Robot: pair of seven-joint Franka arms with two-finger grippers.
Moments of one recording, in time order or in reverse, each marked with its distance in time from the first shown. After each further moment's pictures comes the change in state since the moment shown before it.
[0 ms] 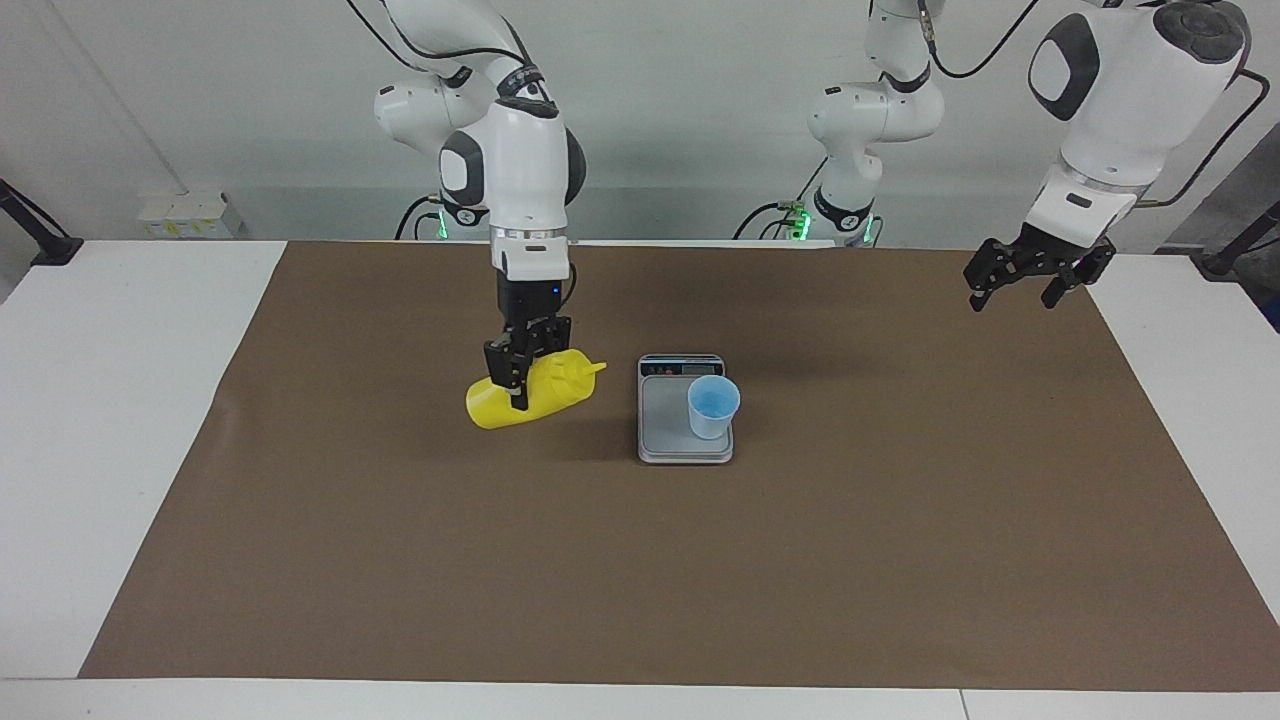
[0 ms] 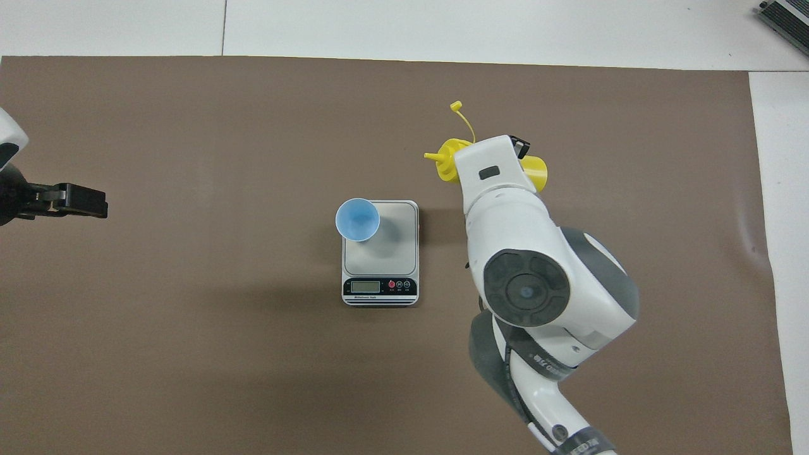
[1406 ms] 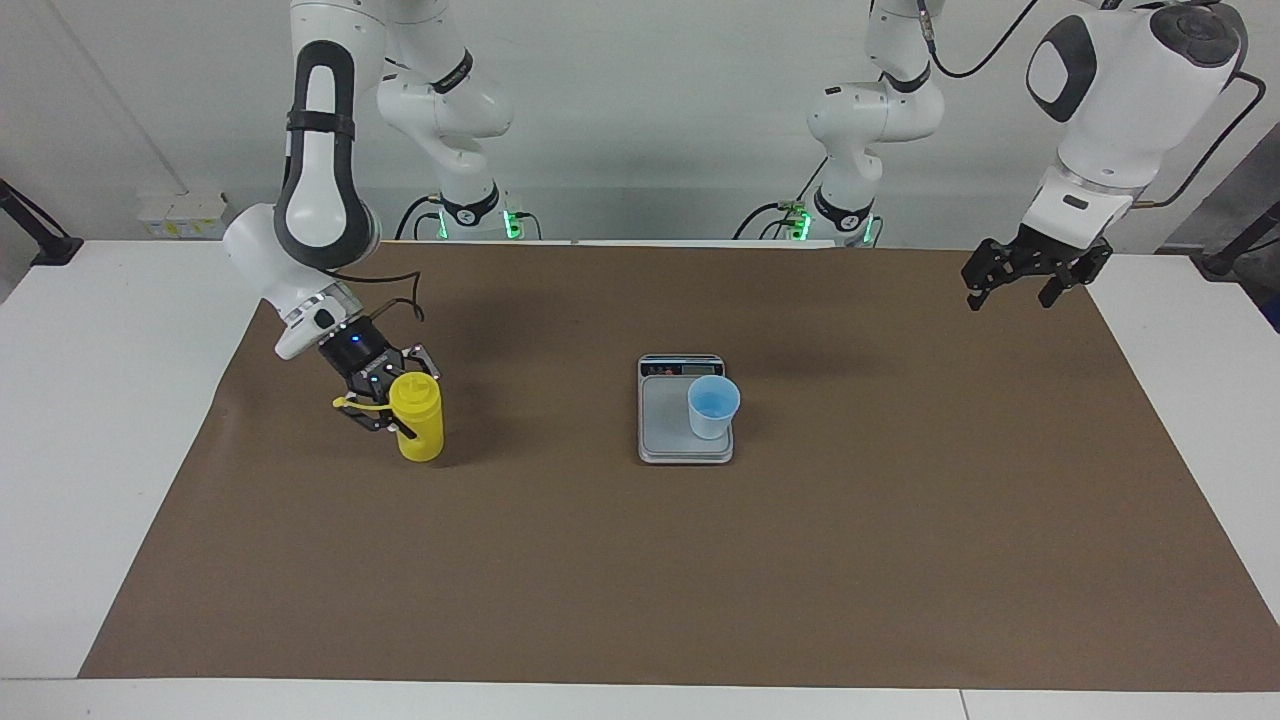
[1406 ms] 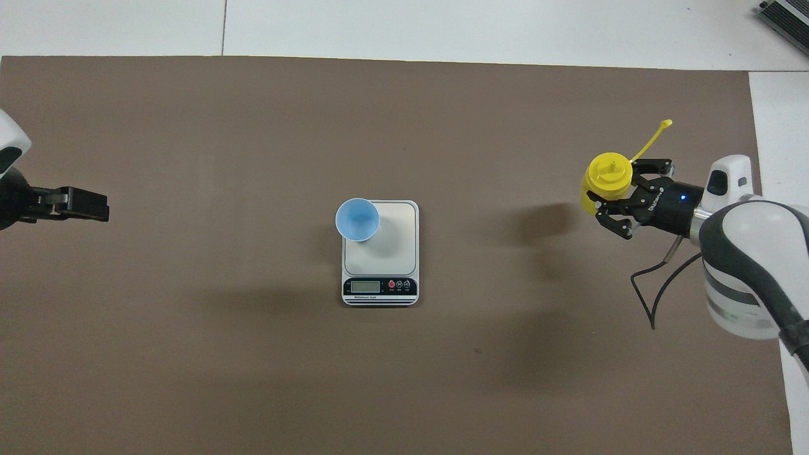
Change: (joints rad) left arm 0.000 -0.006 0.001 -0.012 0.000 -0.002 0.000; right arm -0.449 0.059 -0.007 -0.210 1.727 -0.153 -1.706
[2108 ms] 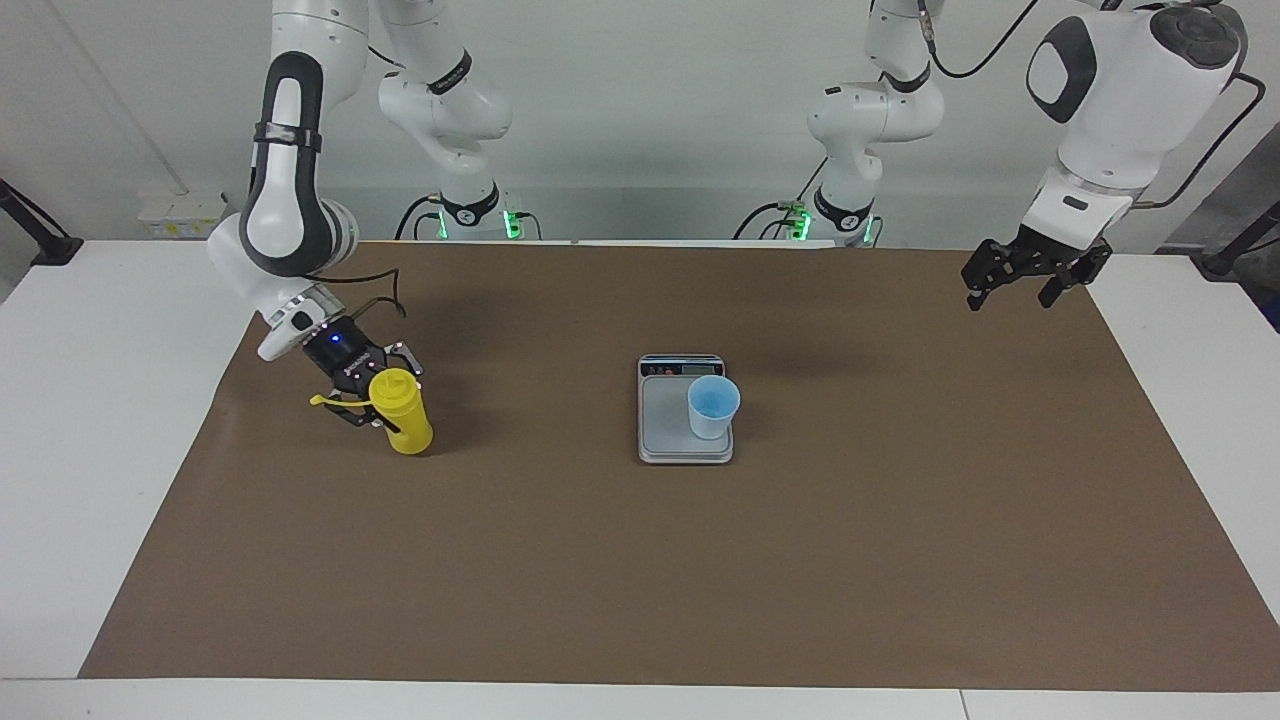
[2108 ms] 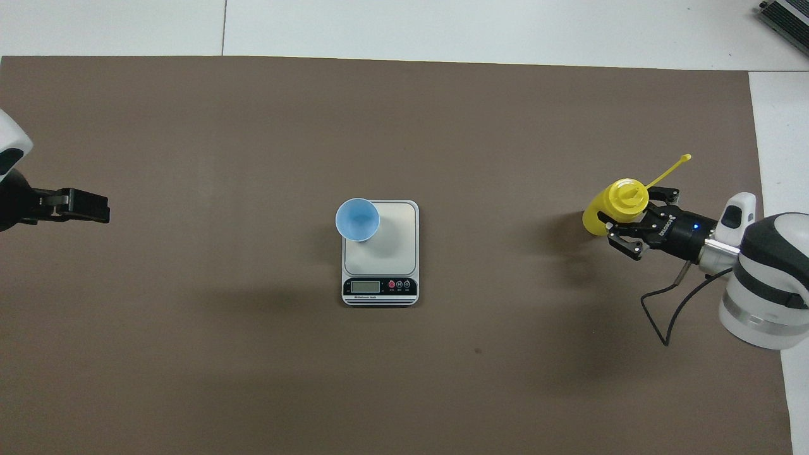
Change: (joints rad) left arm 0.000 0.000 0.000 -0.001 0.000 0.000 0.000; right arm -0.075 0.006 0.000 -0.021 0.003 -0.081 -0.011
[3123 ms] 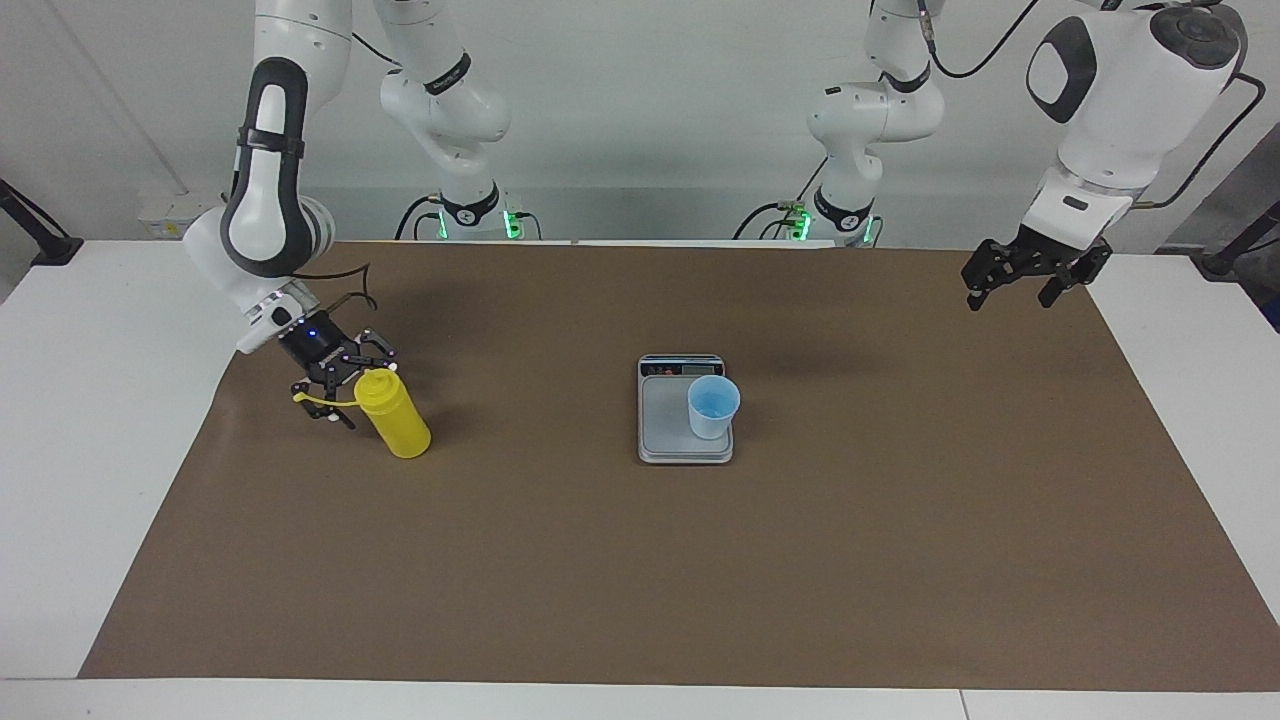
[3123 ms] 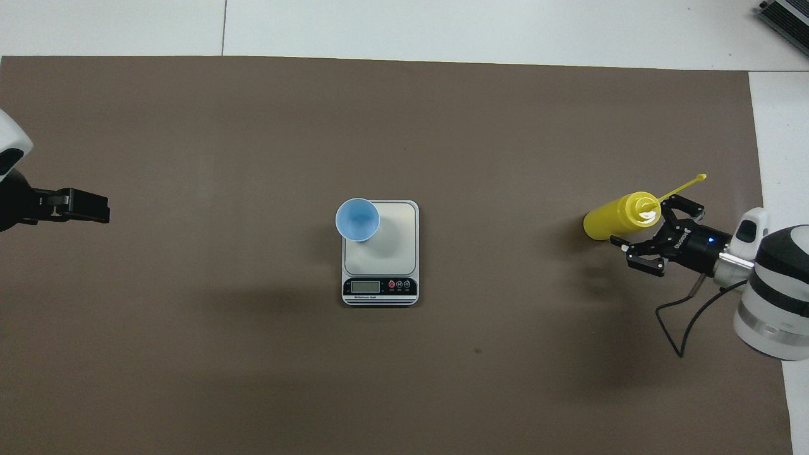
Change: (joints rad) left arm 0.000 0.000 0.000 0.000 0.000 0.000 0.000; right arm -0.140 -0.001 -0.001 -0.041 -0.224 -0.005 -0.035
